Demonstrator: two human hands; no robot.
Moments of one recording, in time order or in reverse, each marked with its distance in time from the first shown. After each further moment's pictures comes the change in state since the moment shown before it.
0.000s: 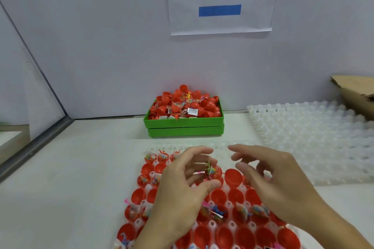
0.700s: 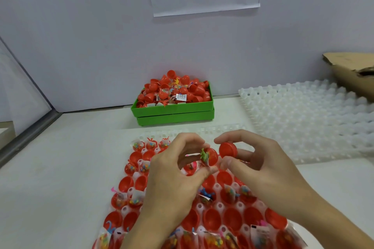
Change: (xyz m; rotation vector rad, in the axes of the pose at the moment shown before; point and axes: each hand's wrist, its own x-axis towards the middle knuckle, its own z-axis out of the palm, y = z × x) left_hand -0.005 0.002 0.017 0.164 0.083 0.211; right_hand -0.017 -0.009 0.003 0.522 -0.148 0.262
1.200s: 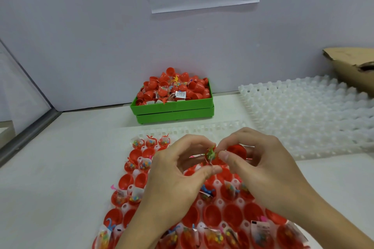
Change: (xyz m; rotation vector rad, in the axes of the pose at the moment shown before) left_hand -0.001 0.004 -0.005 -0.141 -0.129 -0.037; right_hand 0.001 0.002 0.005 -0.239 0.128 -0.079
